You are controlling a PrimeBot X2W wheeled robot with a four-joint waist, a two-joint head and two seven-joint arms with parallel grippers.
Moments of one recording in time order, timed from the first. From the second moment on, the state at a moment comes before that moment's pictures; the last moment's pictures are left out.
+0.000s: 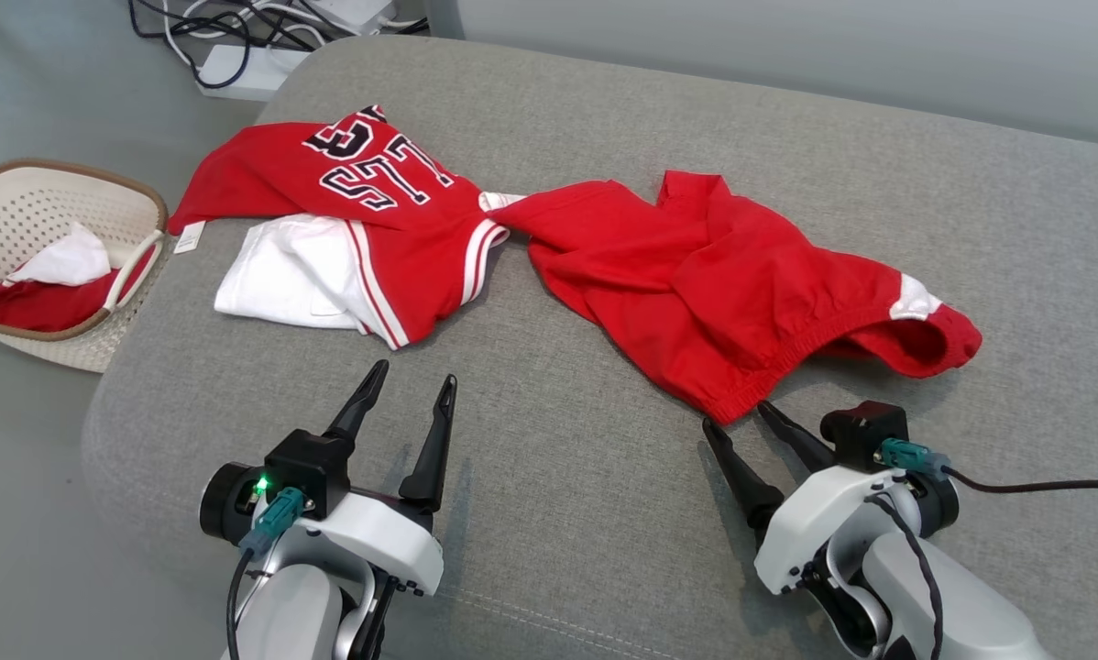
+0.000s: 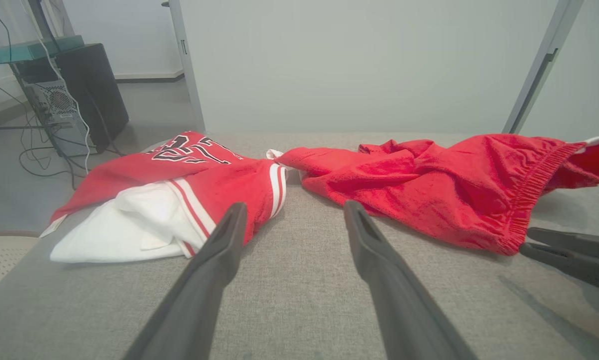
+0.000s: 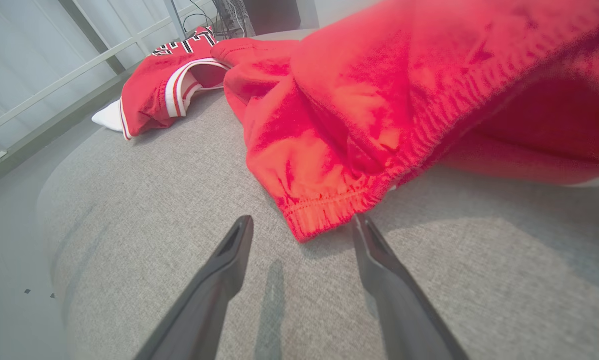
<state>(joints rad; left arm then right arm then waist) -0.27 0.04 -0.25 0.41 -0.19 -0.06 -0.26 -0.53 -0.16 0.71 0.78 0.67 0.13 -0.25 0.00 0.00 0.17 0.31</state>
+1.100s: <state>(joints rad) -0.27 0.04 -0.32 0.41 -0.30 -0.04 -0.26 -0.61 -0.13 0.62 0.84 0.67 0.13 -0.25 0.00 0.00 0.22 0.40</state>
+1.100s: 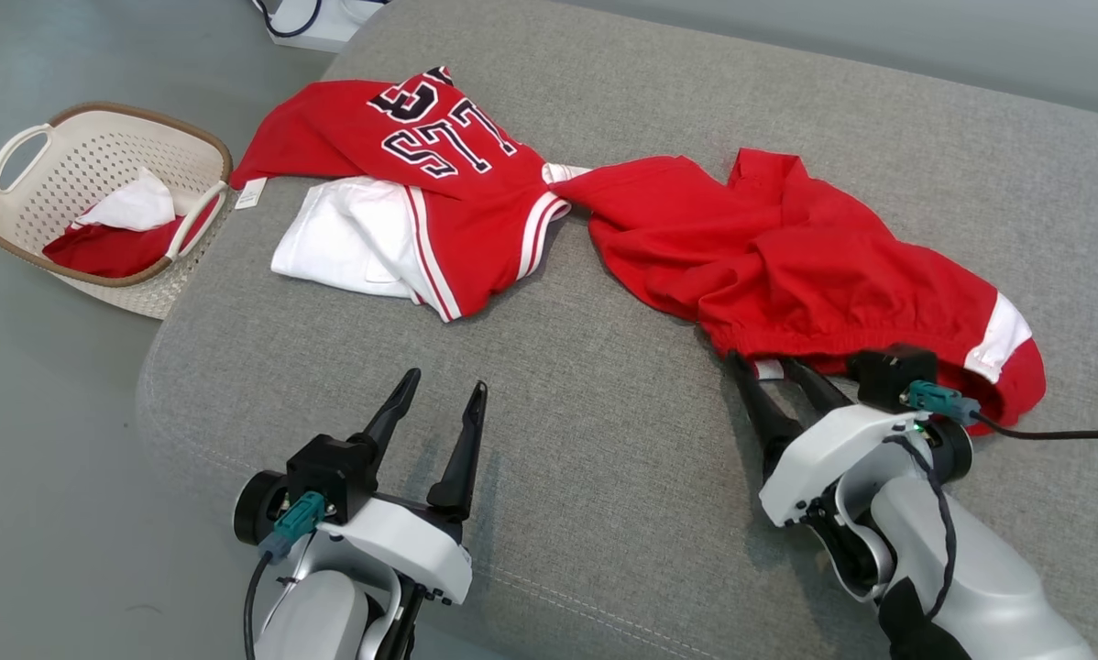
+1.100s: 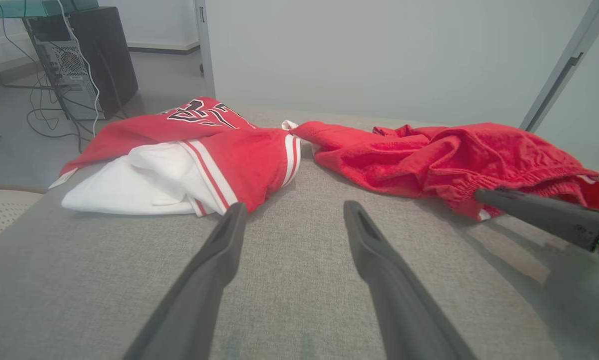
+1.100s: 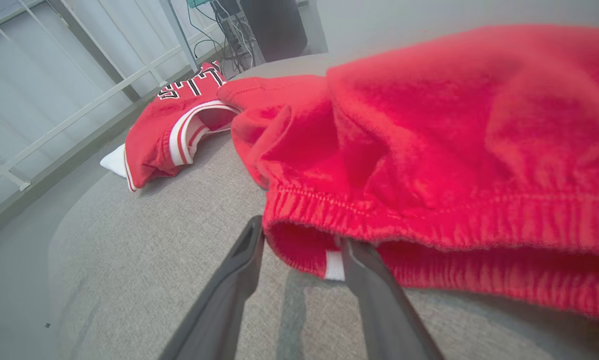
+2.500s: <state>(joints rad) -0.28 0.04 -0.34 0.47 -0.27 -0.08 -0.26 -0.57 -0.30 0.31 0.87 0.81 0.13 -0.25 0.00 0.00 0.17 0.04</state>
